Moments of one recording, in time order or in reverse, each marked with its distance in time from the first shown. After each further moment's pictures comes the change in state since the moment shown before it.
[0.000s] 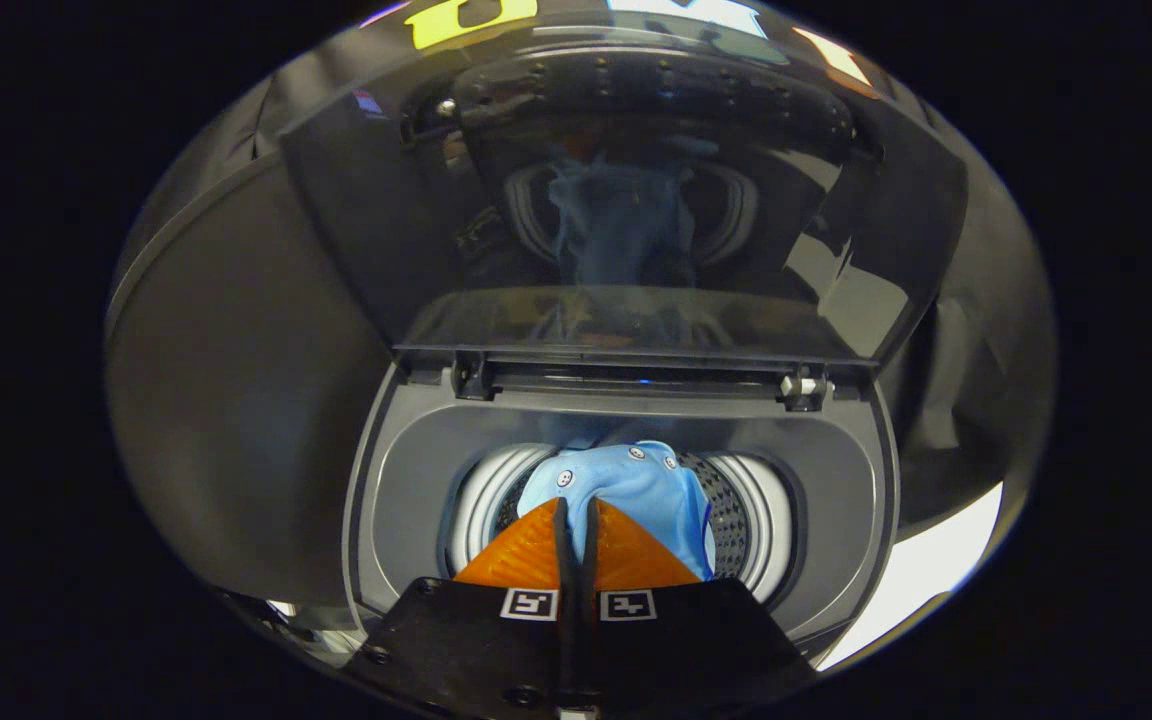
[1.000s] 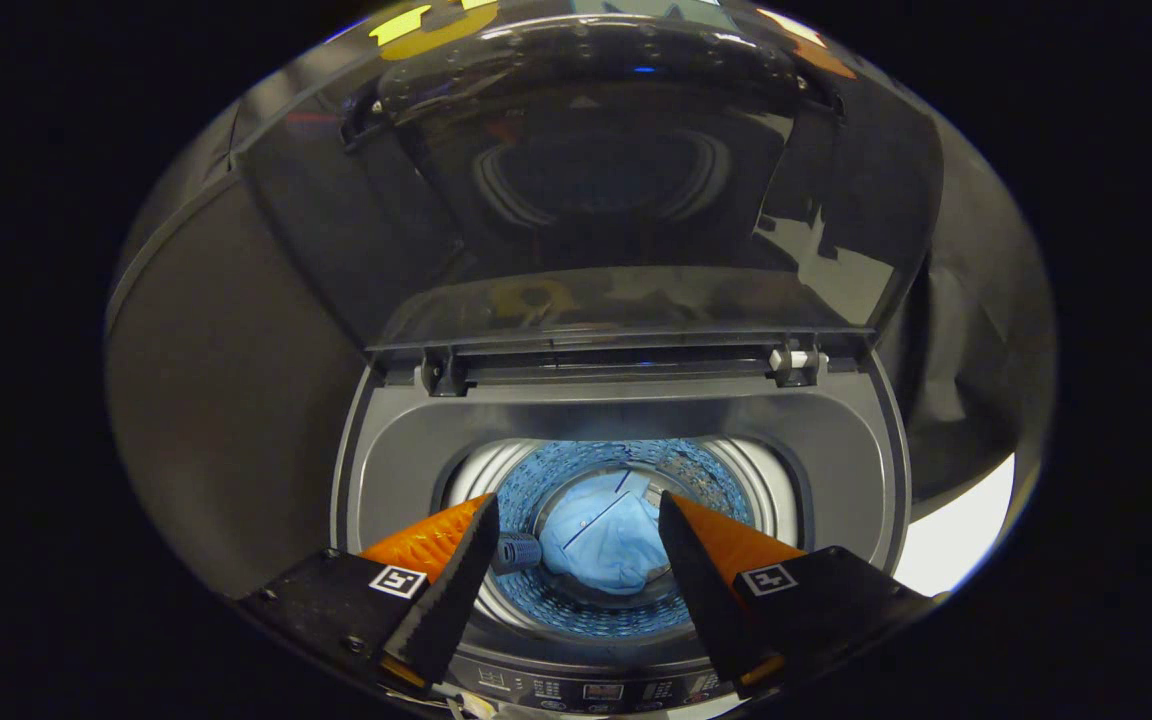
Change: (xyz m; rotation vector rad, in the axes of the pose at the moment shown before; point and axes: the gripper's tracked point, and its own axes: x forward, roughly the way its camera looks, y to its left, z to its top) arm -0.001 -0.009 -0.006 0.055 0.000 0.008
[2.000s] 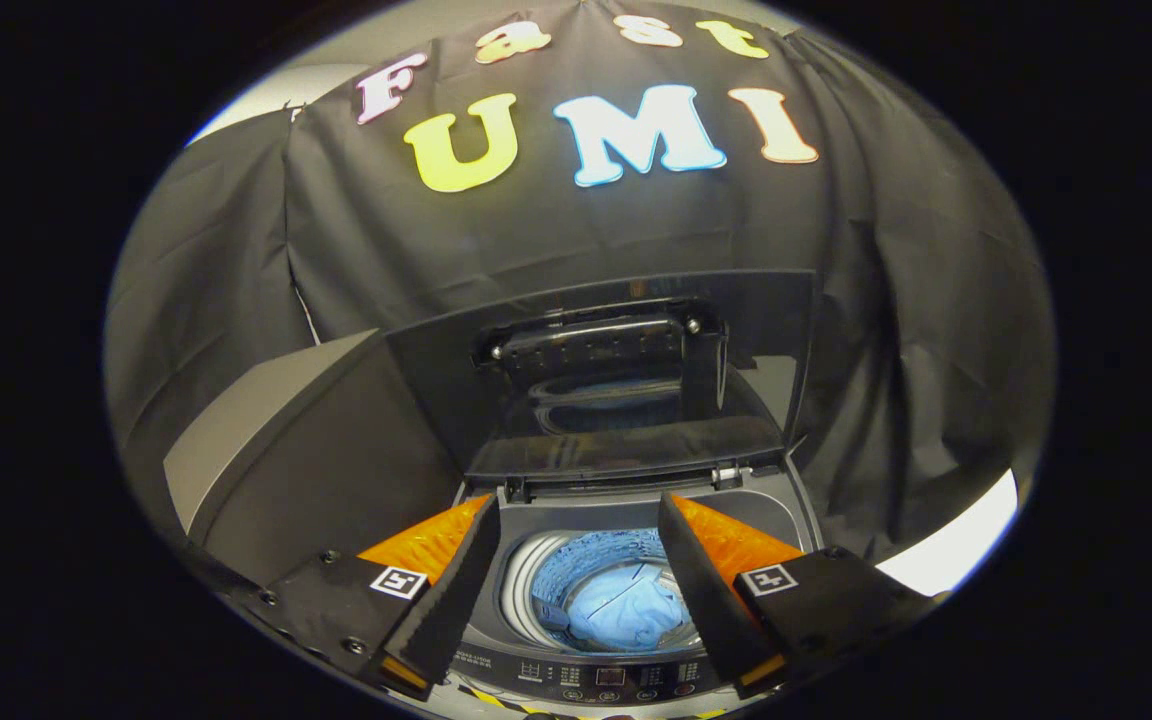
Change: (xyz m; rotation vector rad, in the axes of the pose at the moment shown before) arm -0.138 -0.002 0.059 0.016 -0.465 0.057
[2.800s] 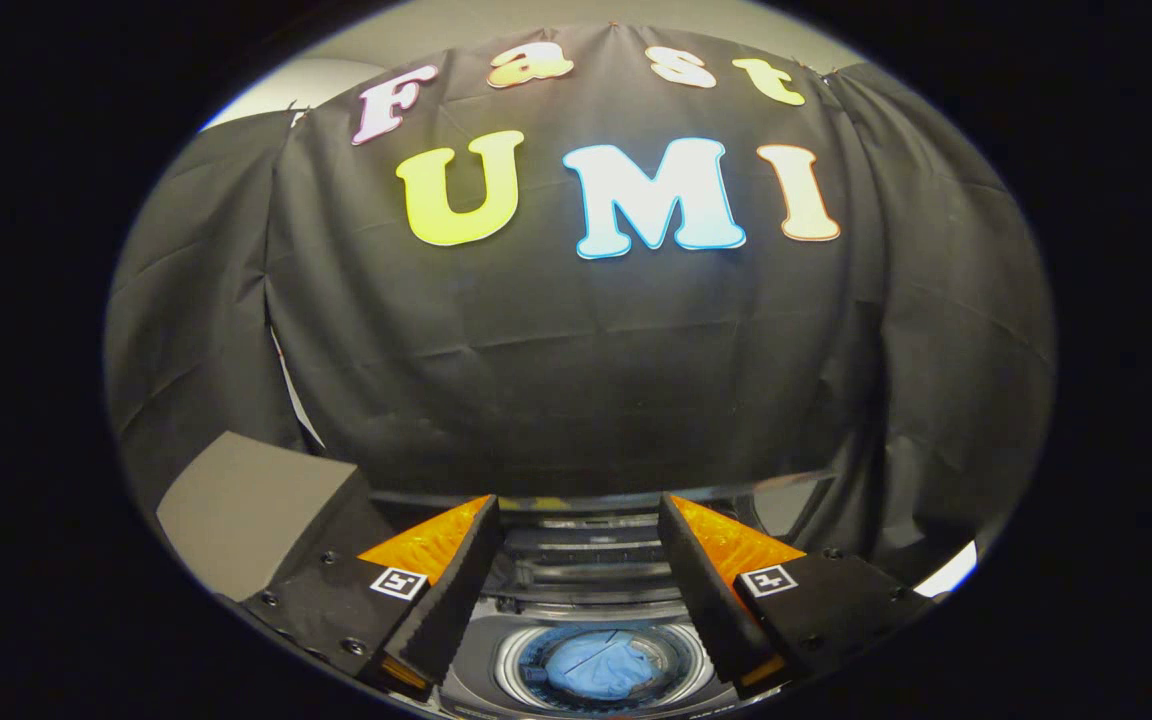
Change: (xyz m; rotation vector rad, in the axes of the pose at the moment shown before) arm 0.058 0.021 0.149 -0.052 -0.075 -0.074
